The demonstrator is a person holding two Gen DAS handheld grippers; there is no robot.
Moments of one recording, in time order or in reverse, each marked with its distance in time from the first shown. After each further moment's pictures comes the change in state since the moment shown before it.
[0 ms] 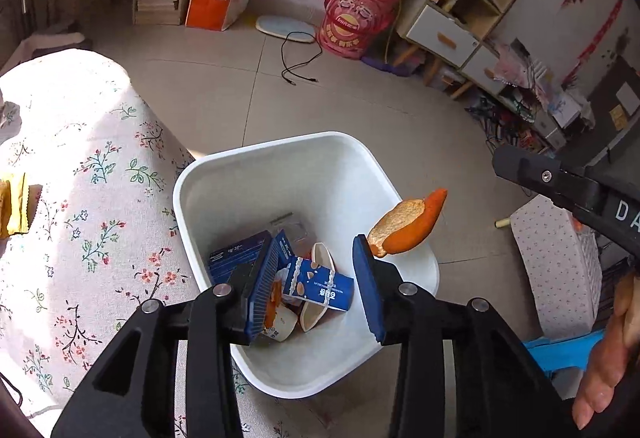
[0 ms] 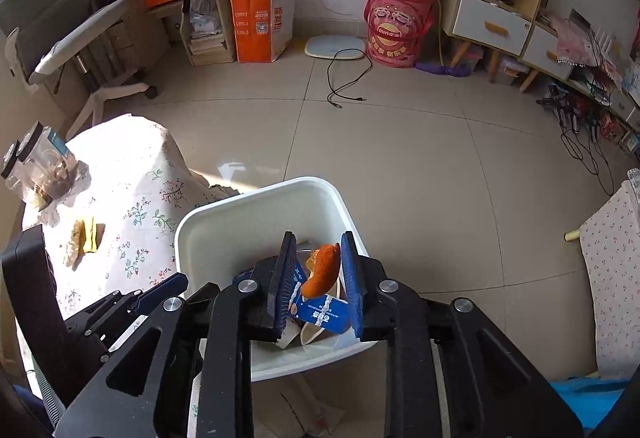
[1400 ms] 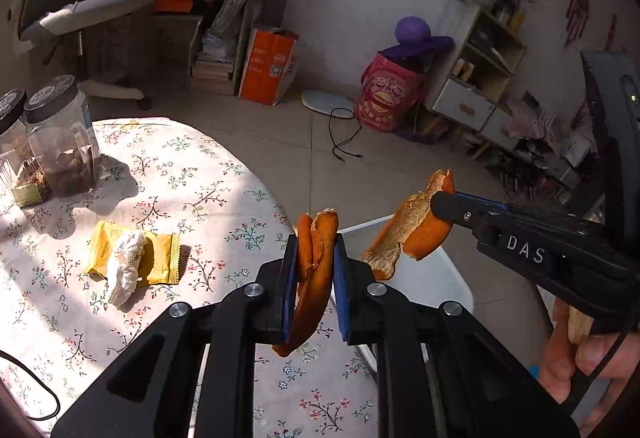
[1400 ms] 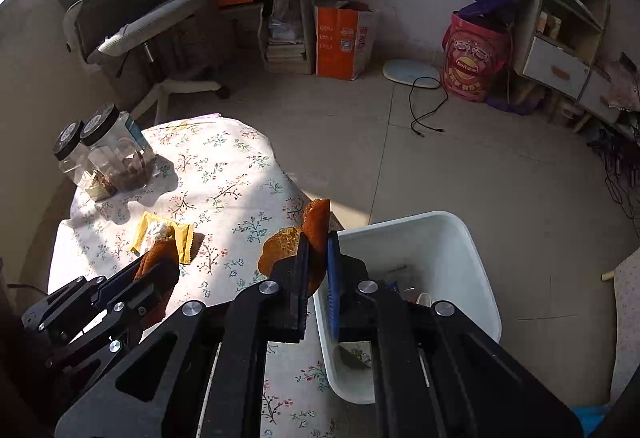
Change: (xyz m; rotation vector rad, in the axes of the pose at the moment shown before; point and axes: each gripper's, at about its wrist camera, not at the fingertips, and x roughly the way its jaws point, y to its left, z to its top) left arm -0.132 0.081 0.010 0.009 -0.233 0.075; right arm -0.025 0.123 0.015 -0.110 -0.061 0.149
